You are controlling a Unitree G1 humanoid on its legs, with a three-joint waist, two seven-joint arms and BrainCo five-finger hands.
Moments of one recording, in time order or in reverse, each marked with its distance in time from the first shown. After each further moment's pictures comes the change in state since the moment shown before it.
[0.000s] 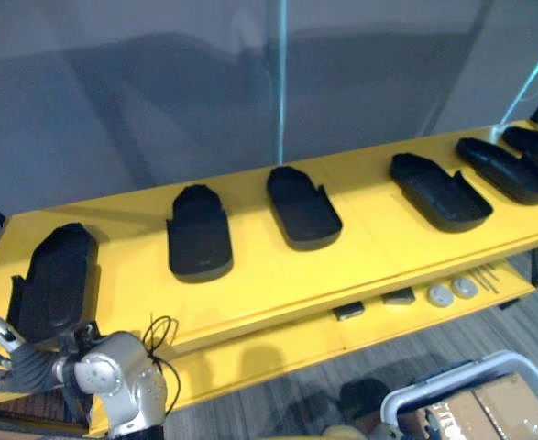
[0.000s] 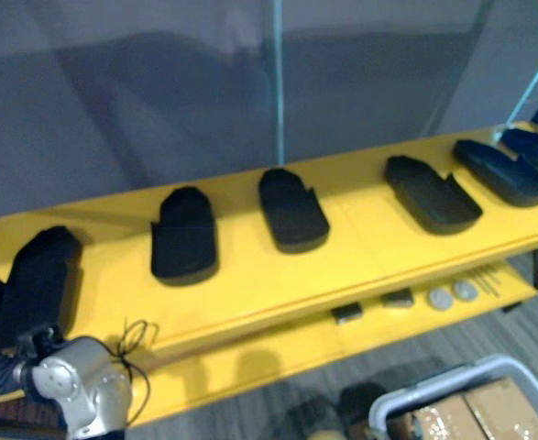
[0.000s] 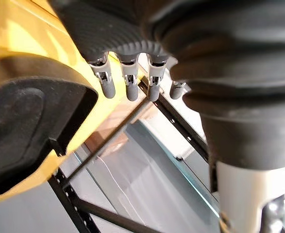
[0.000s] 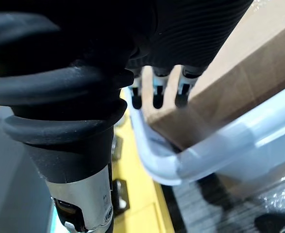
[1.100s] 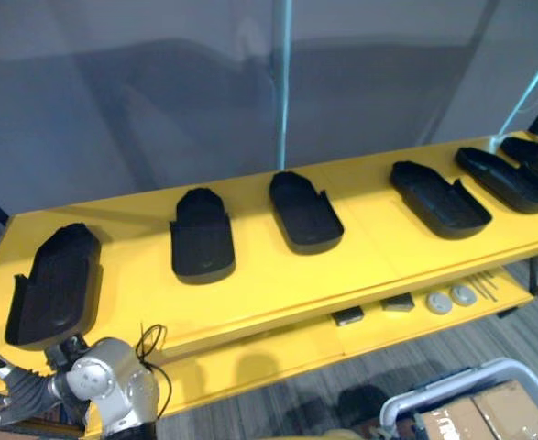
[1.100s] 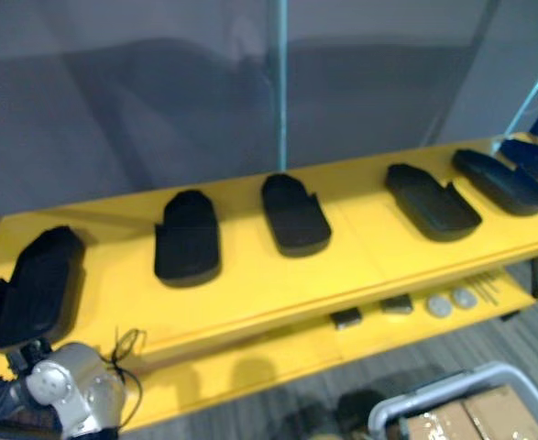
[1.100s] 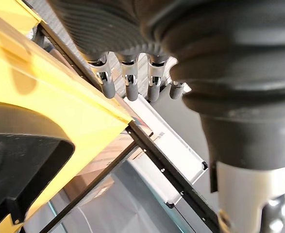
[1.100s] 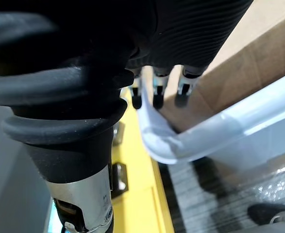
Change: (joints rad) left arm -0.011 0.035 0.068 0.108 -0.003 -0.019 0.162; right arm -0.005 -0.001 0.040 0.020 -0.017 0.020 0.020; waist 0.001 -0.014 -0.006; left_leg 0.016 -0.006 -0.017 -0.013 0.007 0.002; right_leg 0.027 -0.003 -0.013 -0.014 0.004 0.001
